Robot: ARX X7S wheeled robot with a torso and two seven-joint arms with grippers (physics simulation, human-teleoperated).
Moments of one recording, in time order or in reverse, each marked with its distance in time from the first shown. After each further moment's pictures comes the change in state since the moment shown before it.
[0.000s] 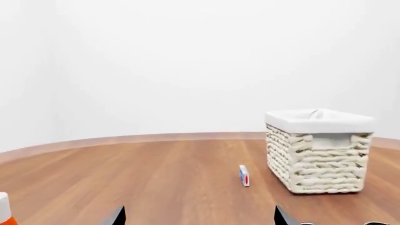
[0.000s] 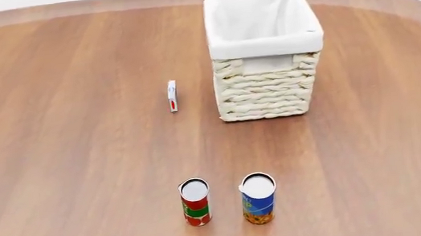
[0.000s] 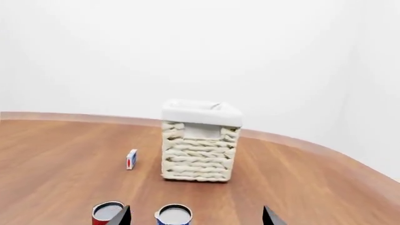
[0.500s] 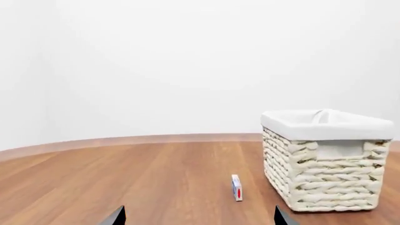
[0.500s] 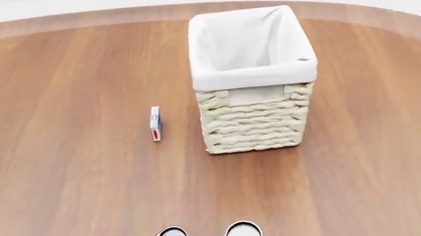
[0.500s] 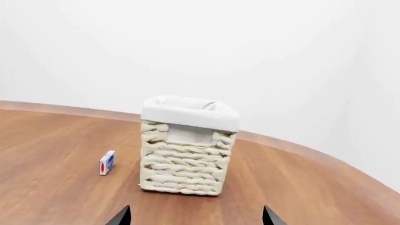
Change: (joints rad) left arm -0.011 -0.014 0.020 -0.018 -0.010 0.000 -0.018; right arm 0.016 0.013 -0.036 0.029 -0.039 0.011 0.034
